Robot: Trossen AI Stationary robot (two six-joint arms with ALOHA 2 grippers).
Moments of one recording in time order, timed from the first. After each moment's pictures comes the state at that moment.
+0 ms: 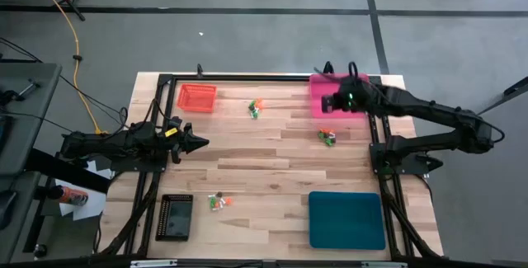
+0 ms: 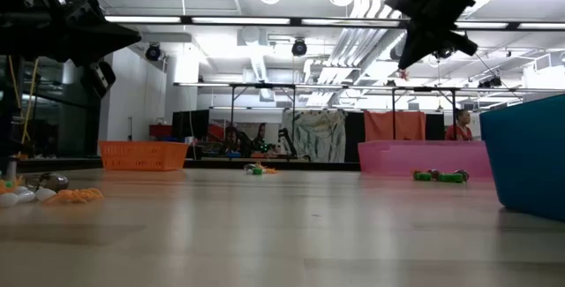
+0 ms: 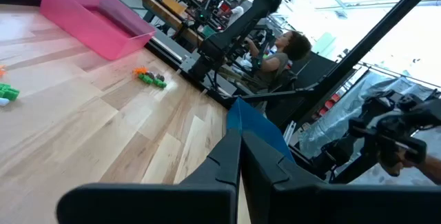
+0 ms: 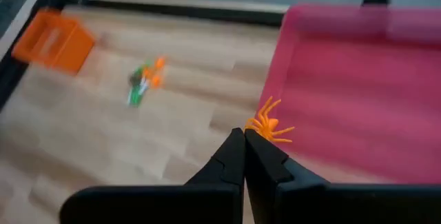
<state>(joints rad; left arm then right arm) 0.00 0.01 0.01 0.01 -0.01 -0.66 -0.40 1.04 0.95 -0.75 0.30 0.83</state>
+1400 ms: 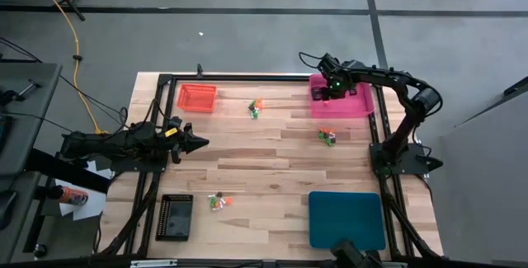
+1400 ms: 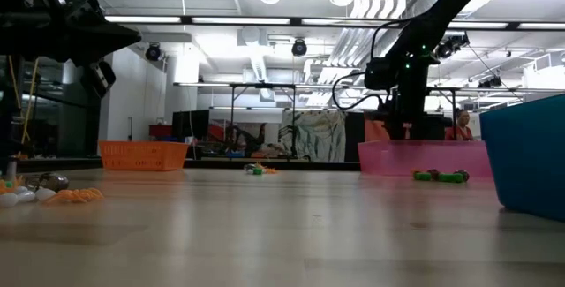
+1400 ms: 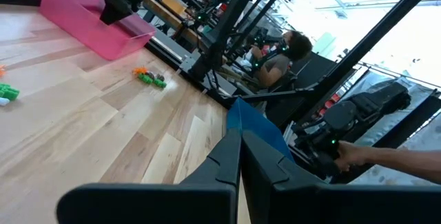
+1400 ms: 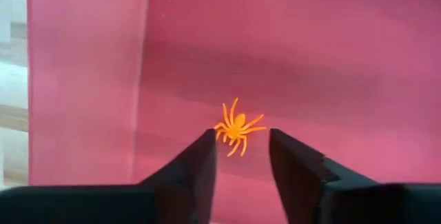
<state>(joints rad) 0.00 0.01 0.01 0.01 -0.01 -0.66 -0.85 1.71 1.07 -0.72 0.02 0.51</state>
